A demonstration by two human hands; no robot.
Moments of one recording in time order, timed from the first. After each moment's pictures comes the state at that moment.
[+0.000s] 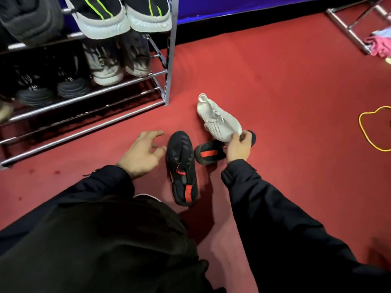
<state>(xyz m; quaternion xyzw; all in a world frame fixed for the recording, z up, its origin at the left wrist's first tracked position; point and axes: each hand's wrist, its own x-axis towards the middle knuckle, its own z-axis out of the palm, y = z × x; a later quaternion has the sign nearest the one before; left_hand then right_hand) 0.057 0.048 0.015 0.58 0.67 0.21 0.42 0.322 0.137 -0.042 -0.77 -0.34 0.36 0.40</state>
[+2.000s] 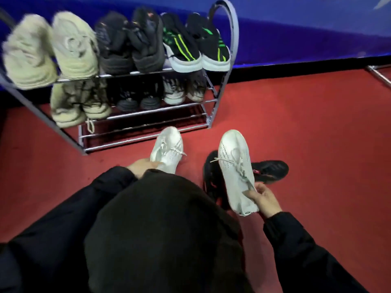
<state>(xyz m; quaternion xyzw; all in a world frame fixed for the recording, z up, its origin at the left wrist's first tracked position) -0.034 -0.045 0.049 0.28 0.80 0.22 0.49 0.326 0.024 0.014 -0.64 -0.45 0.59 0.21</state>
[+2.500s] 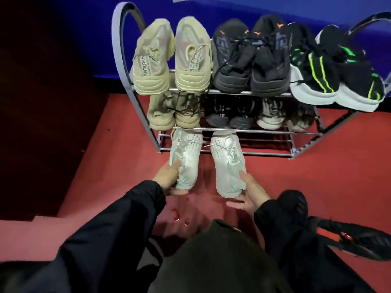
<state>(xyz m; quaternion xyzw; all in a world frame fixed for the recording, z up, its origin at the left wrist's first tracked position) -0.158 -0.085 -0.004 0.00 0.73 0.48 0.50 0.050 0.064 -0.020 -0.53 -0.36 0.77 0.03</state>
